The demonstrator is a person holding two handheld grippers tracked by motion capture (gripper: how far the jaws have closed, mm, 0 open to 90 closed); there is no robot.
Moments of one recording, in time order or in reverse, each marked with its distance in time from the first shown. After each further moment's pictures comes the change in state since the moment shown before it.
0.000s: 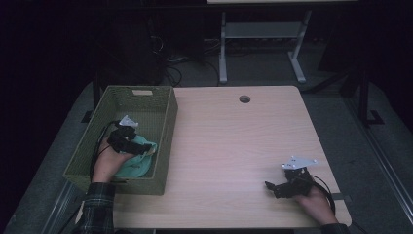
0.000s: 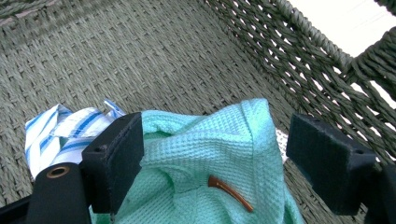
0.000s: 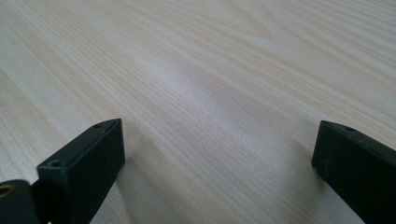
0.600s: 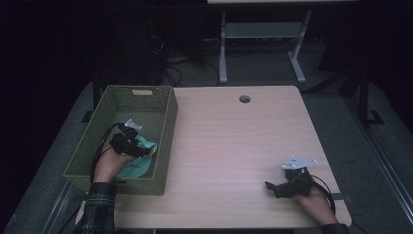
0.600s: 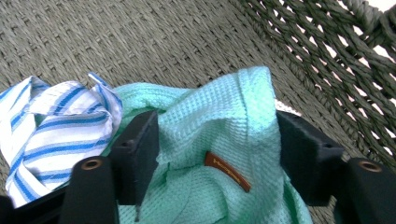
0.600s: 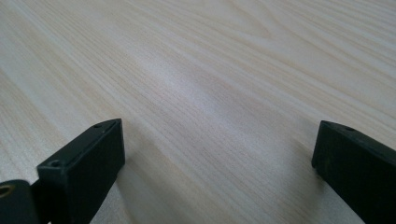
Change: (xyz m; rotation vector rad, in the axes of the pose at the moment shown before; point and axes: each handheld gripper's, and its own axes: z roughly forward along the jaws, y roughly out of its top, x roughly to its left) left arm -0.002 -0.003 0.010 0.114 -0.023 0.001; right arm 0.000 0.000 0.000 -0.001 0.000 0.001
